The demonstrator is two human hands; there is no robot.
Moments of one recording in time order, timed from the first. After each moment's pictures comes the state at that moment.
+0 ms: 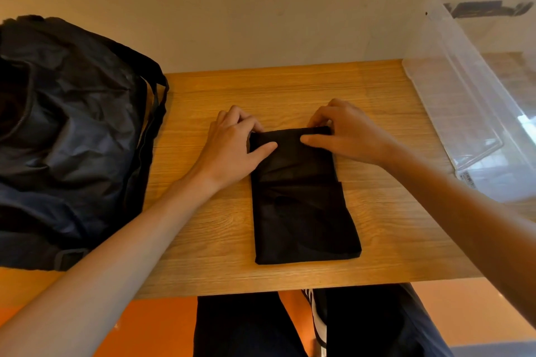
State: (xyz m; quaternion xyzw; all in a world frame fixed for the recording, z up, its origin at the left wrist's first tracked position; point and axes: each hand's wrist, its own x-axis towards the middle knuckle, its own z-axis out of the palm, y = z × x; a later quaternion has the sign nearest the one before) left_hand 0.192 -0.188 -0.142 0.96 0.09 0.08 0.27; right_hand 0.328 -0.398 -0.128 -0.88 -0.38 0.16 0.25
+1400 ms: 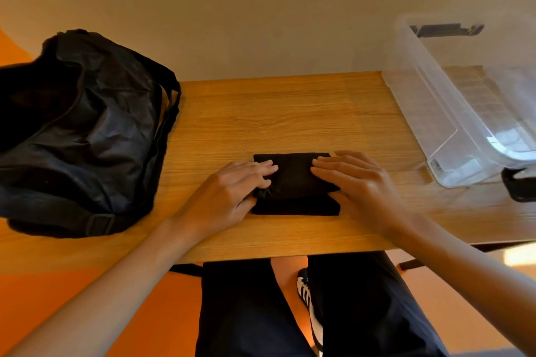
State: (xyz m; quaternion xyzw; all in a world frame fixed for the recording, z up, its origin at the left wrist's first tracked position) left_hand 0.097 -0.209 -0.145 0.94 -0.20 0.14 0.24; right_hand 0.228 -0.477 -0.151 -0.77 -0.56 -0.15 0.28
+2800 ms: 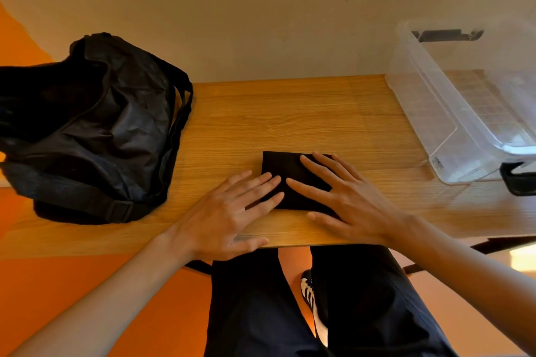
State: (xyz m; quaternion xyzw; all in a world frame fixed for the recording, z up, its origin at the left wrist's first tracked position) left_hand 0.051 -0.205 -0.148 0.97 -0.25 0.05 0.02; right_hand 0.202 -0.471 -0.148 -0.82 -0.58 0.01 0.03
